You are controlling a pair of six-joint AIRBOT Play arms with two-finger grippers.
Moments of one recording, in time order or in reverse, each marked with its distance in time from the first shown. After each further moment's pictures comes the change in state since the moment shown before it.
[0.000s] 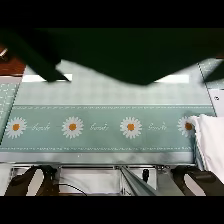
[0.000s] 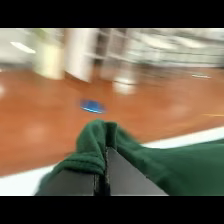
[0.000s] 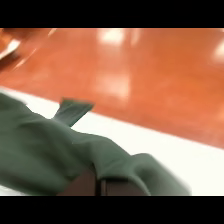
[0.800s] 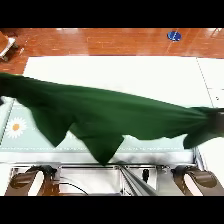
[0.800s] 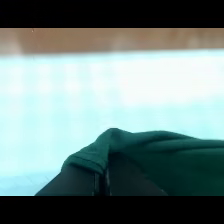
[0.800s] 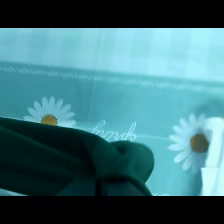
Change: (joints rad) left arm -0.206 0.178 -0.480 0.546 -0.043 -0.222; right arm 0.000 0.265 -0.763 -0.151 0.149 0.132
